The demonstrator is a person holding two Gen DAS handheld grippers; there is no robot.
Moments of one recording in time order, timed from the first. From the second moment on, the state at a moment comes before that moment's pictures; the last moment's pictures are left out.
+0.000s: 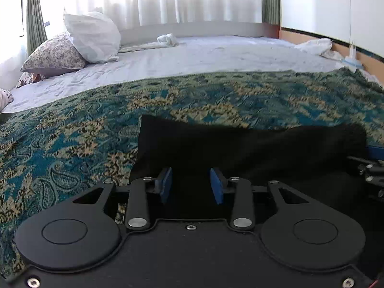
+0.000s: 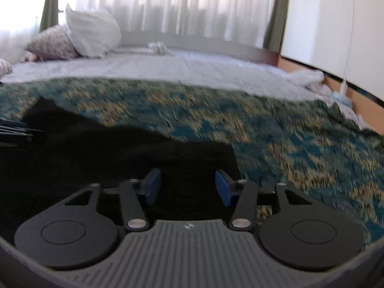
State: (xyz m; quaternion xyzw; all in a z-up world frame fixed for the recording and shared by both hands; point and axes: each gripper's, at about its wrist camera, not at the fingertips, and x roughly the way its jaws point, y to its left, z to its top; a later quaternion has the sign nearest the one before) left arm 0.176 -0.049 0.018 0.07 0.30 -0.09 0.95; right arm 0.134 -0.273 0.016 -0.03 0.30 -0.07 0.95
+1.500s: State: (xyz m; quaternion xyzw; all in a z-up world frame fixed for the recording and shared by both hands) left arm -0.006 -0.029 0.019 0.02 0.30 -0.06 0.95; right arm -0.015 -0.236 0.012 -0.01 0.25 -0.01 0.97
